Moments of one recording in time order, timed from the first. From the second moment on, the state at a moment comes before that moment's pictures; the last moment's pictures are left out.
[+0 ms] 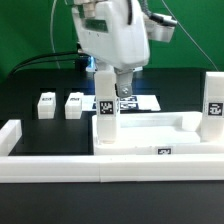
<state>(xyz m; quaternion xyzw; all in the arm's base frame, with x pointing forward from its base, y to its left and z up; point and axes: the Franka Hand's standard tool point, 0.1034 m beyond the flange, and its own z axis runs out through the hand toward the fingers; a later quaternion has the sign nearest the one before) 0.613 -0.043 0.111 -0.85 0.52 0.04 0.06</state>
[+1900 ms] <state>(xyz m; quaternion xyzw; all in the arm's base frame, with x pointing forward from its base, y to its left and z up) 0.613 -0.053 0.112 -0.93 0.36 0.02 0.04</state>
